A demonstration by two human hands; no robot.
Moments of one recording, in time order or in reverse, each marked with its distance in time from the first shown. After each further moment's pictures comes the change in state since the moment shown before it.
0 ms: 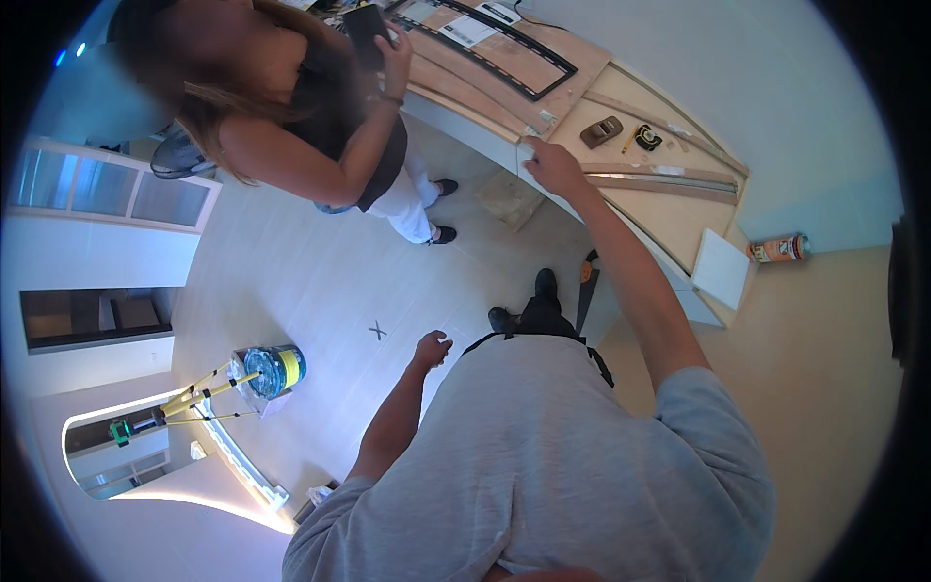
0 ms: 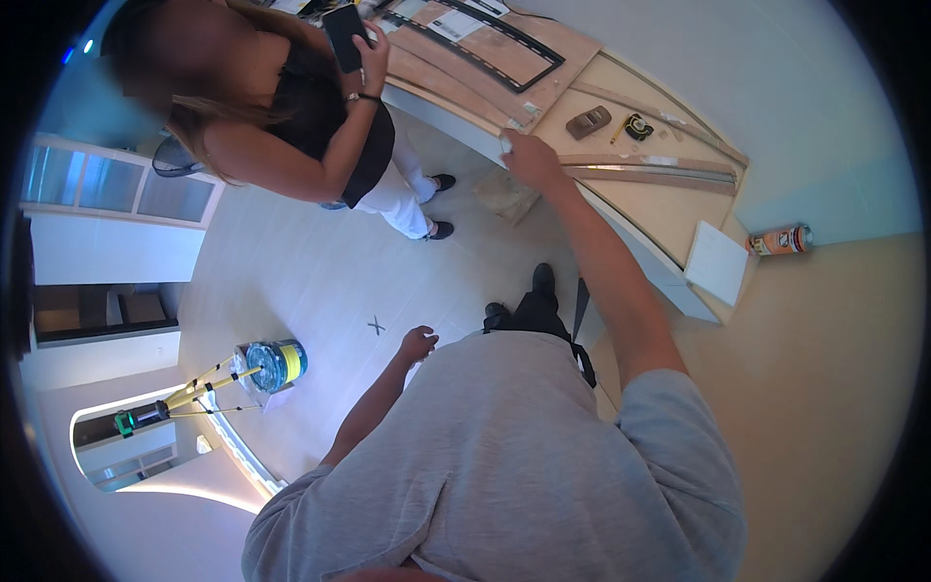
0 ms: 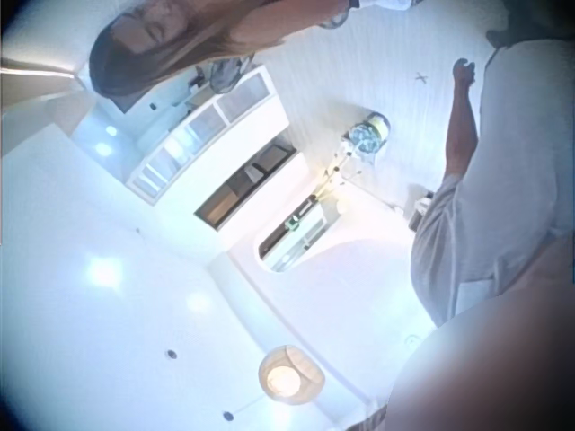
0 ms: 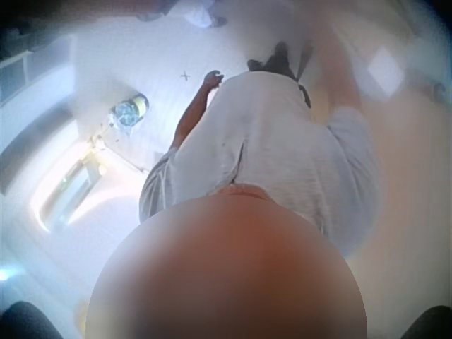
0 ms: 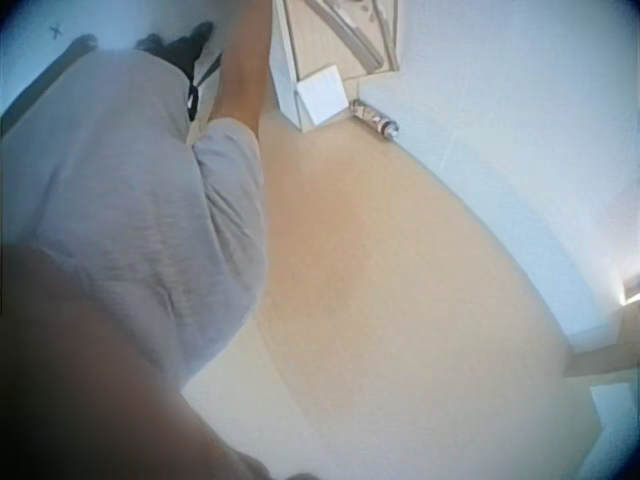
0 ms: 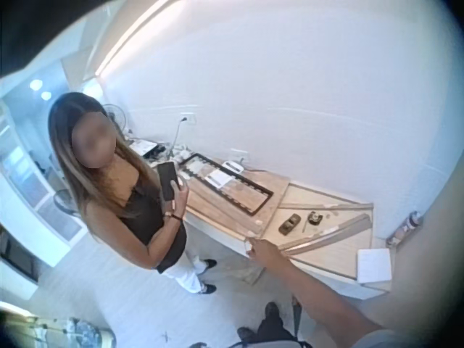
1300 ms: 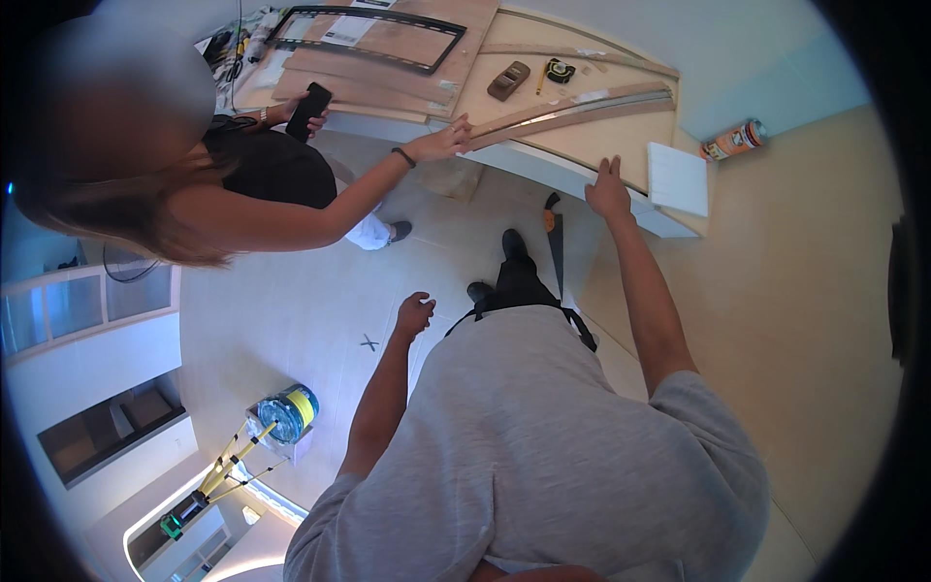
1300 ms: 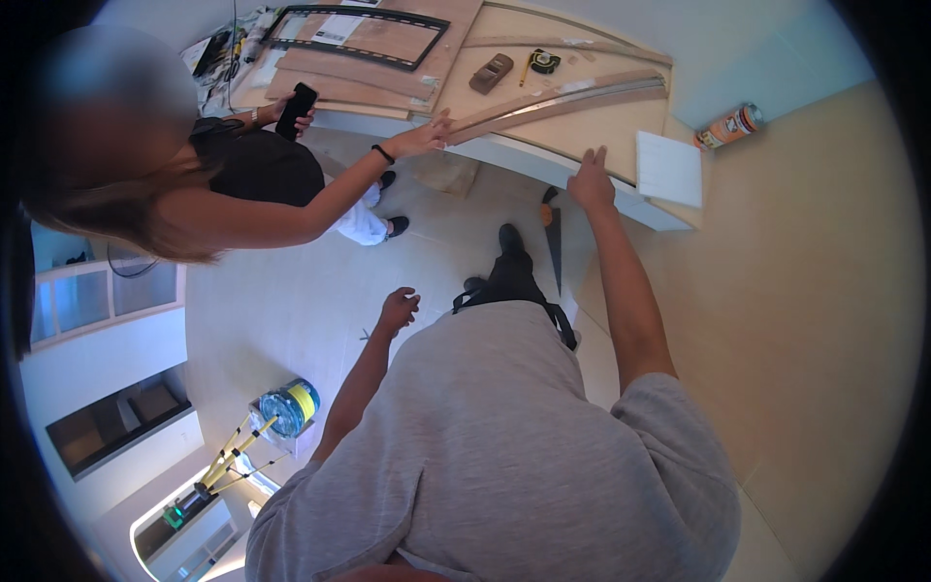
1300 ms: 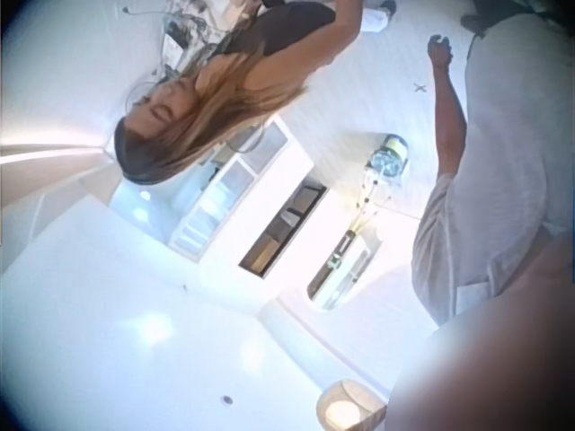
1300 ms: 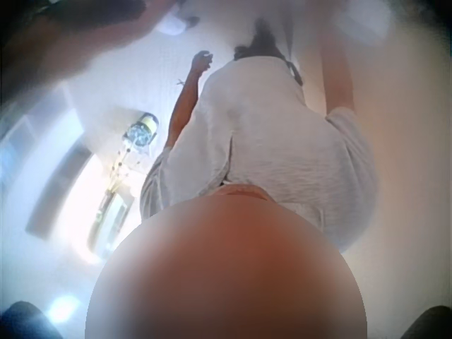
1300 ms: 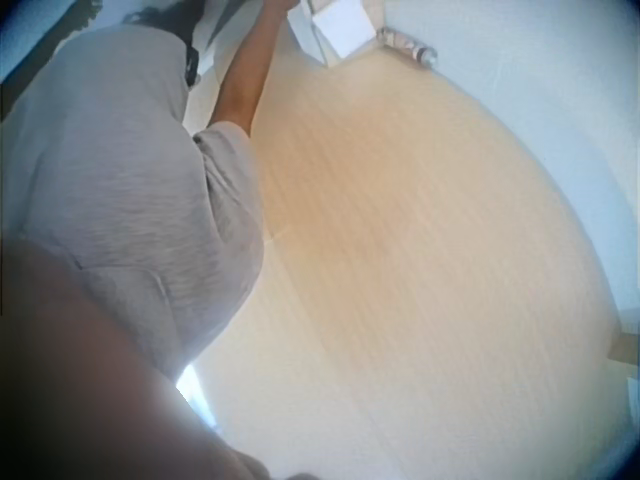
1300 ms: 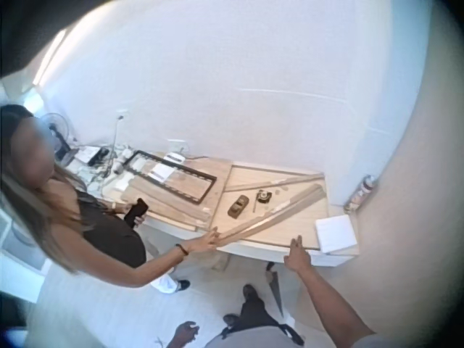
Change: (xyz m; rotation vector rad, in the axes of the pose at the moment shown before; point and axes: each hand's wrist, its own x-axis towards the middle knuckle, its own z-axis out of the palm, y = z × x) left_hand 0.031 0.093 -0.011 0.063 -0.119 0.116; right_hand -0.208 0.159 -0.007 -0.253 0.214 0.788
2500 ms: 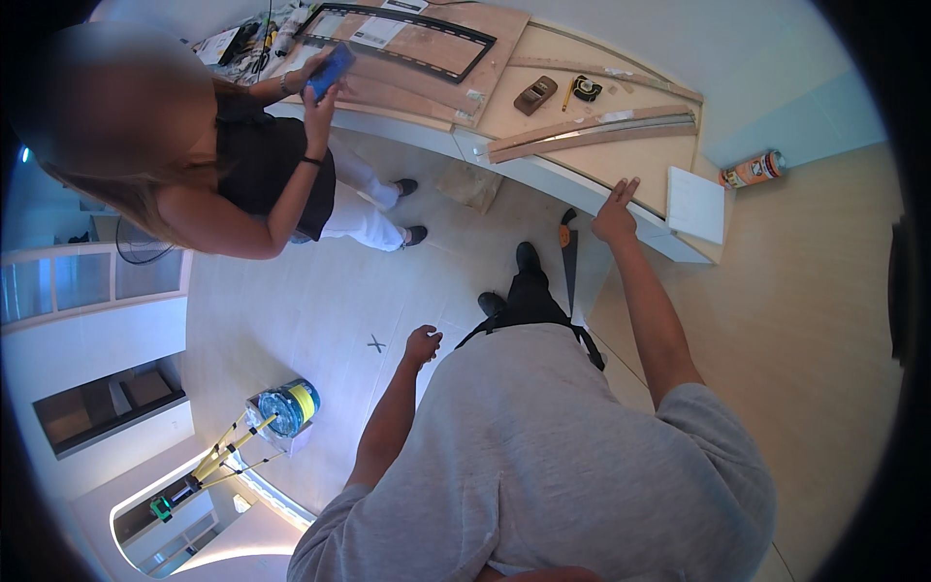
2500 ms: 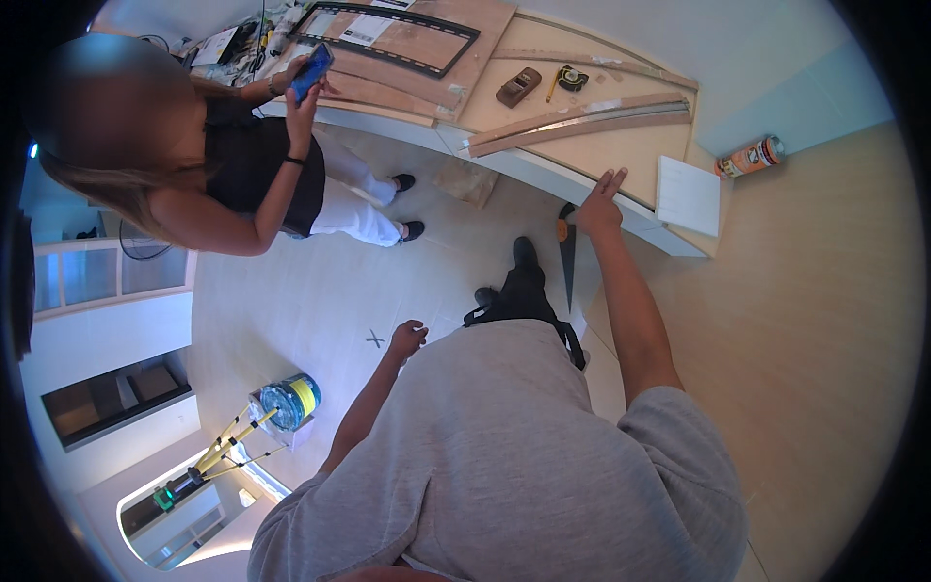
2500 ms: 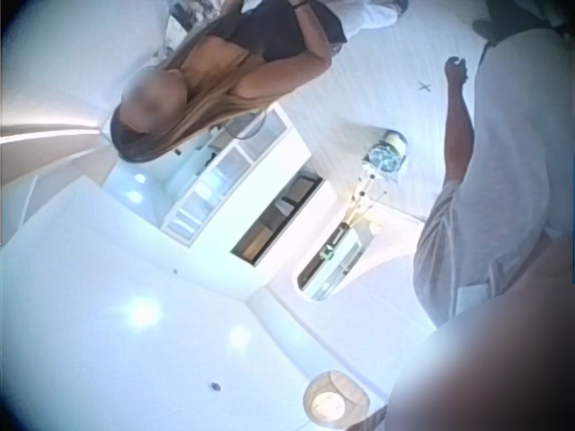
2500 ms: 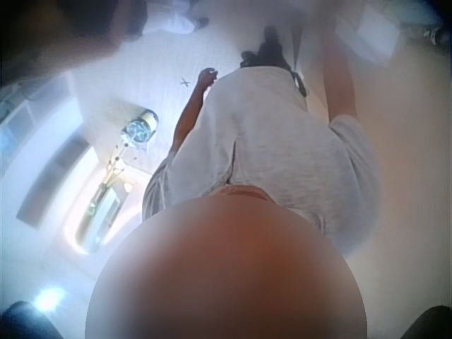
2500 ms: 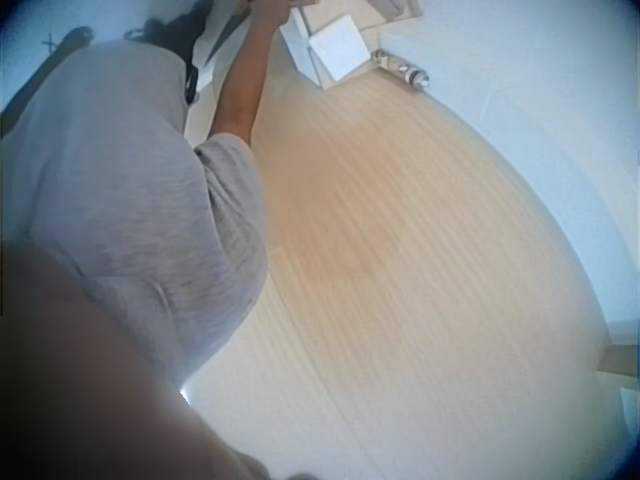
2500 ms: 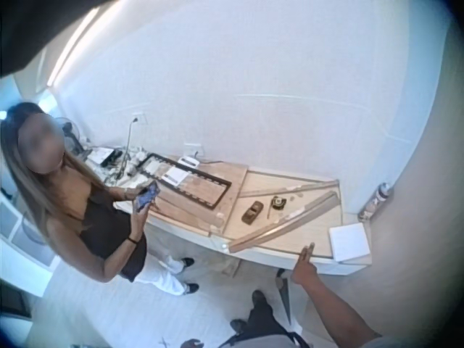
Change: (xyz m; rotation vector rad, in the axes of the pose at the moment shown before) left_hand -0.026 -0.055 0.008 0.023 0.023 -0.080; right_hand -0.008 -0.027 0.007 -0.098 -0.185 0.113
